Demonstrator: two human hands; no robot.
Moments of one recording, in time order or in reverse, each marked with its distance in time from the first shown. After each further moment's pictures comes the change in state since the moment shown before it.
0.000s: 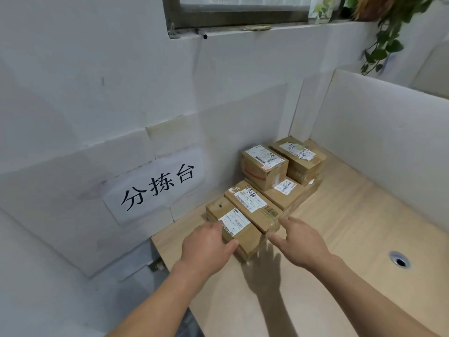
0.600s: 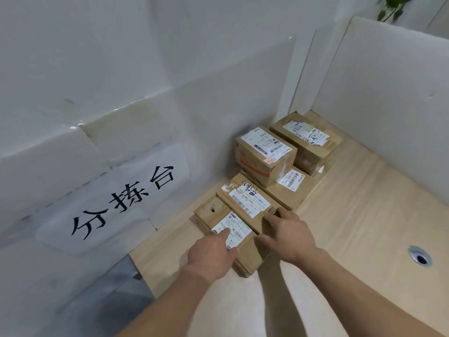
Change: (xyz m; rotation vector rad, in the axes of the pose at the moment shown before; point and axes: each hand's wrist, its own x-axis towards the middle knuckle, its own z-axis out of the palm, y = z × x) left_hand 0.112 -0.020 0.074 -0.012 -0.316 -0.020; right_hand 0.114 0.008 0.055 -0.094 -0.097 0.007
